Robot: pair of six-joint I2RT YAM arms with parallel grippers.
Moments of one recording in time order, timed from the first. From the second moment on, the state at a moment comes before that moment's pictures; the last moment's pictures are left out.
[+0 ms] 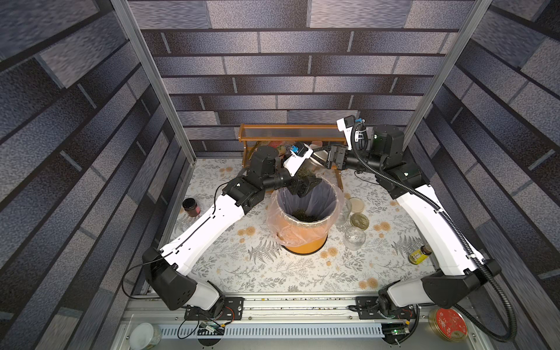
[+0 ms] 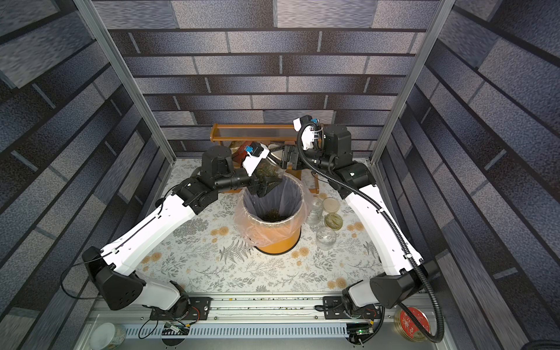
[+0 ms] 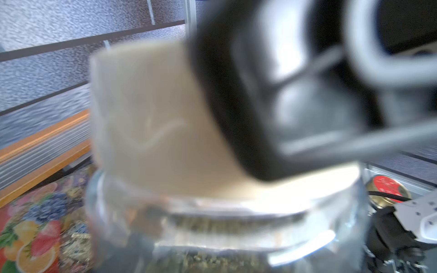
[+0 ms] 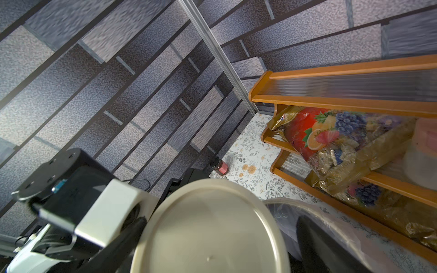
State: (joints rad) left arm -0.68 1.45 1.50 -0.31 0.37 0.13; right arm 0.44 1.43 1.72 -0.55 -0.59 0.48
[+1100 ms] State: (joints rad) left arm -0.65 1.40 1.40 -0.17 0.13 0.16; right arm 0.45 1.42 1.69 -0.57 -0.40 0.56
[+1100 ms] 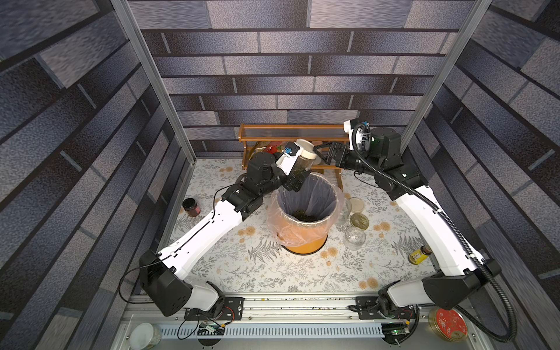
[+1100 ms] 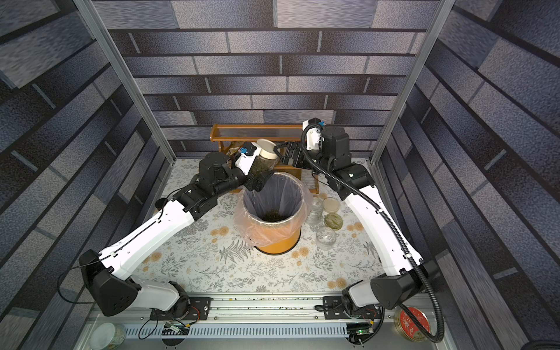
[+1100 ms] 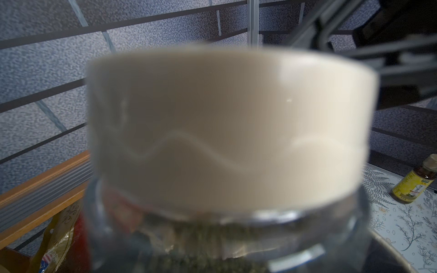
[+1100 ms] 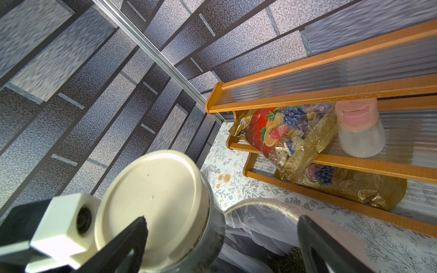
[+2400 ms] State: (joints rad) left arm -0.75 1.48 1.54 -0.25 0.11 0.12; right arm 0.47 1.44 1.75 -0.53 -0.48 0.55
